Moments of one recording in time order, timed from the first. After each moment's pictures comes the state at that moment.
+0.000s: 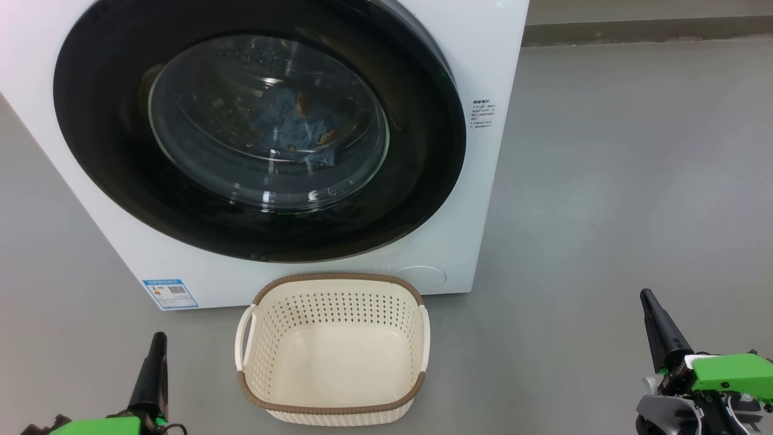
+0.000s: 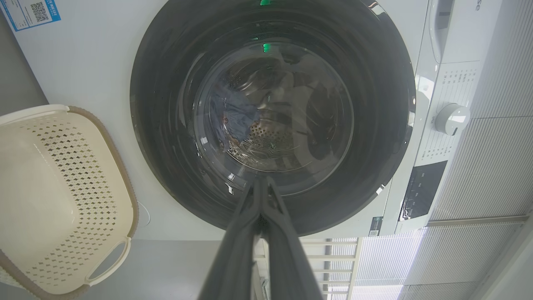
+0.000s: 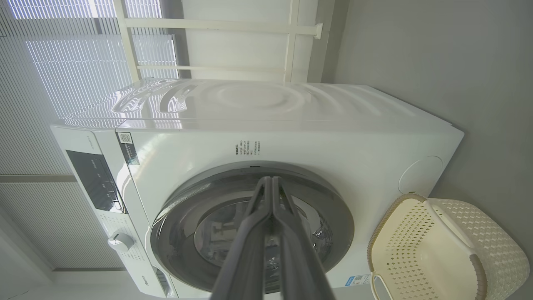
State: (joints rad) left arm -0.07 0.04 0.09 0.23 -1.60 -0.10 0.11; right arm -0.08 -0.07 -0.10 0.28 1.63 0.13 0.08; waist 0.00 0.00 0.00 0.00
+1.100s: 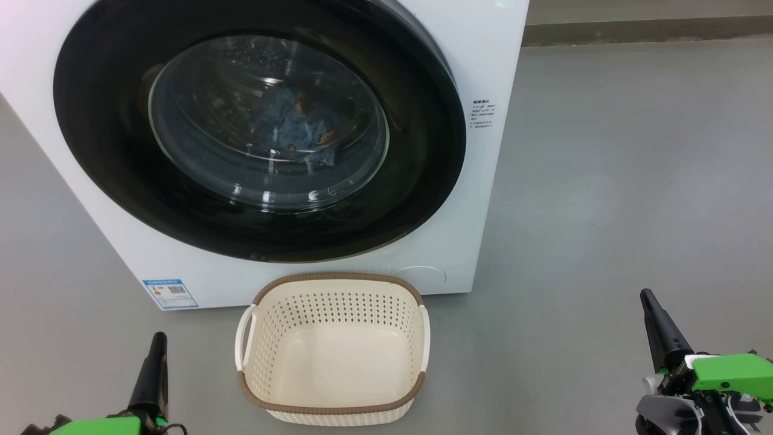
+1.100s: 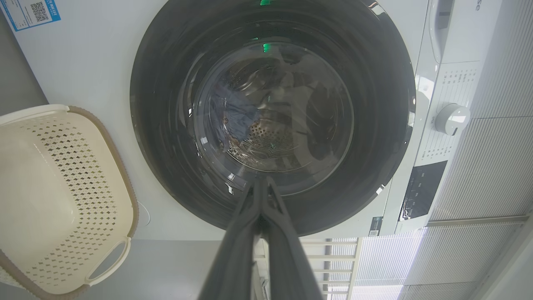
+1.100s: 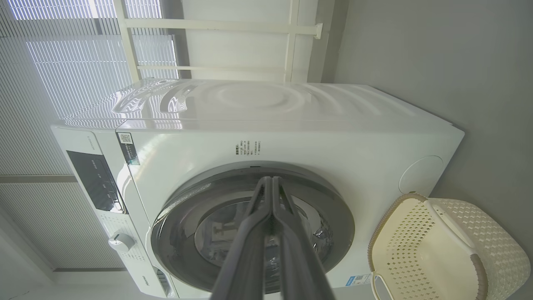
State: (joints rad) left arm -0.07 0.04 0.09 0.23 -1.60 -0.10 0.11; right arm -0.08 -0.07 -0.10 0.28 1.63 0.13 0.08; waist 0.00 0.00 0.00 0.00
